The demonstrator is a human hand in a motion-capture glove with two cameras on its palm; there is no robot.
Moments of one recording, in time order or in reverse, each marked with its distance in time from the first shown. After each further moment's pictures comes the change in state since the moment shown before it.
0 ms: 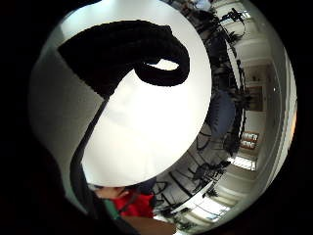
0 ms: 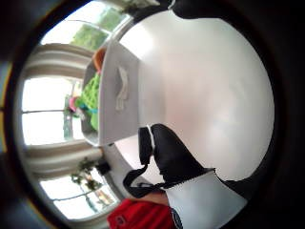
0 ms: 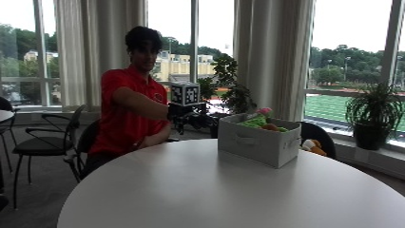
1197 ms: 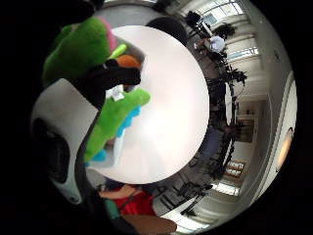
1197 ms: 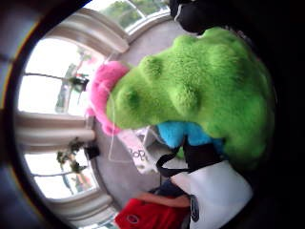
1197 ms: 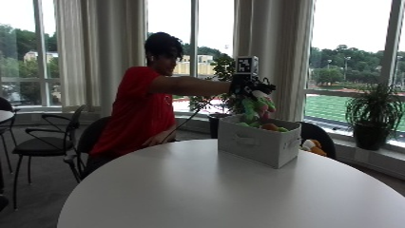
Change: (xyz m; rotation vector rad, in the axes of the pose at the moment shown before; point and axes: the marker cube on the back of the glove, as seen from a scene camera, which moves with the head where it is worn) arm -0.293 -0.067 -0.109 0.085 0.135 -0.644
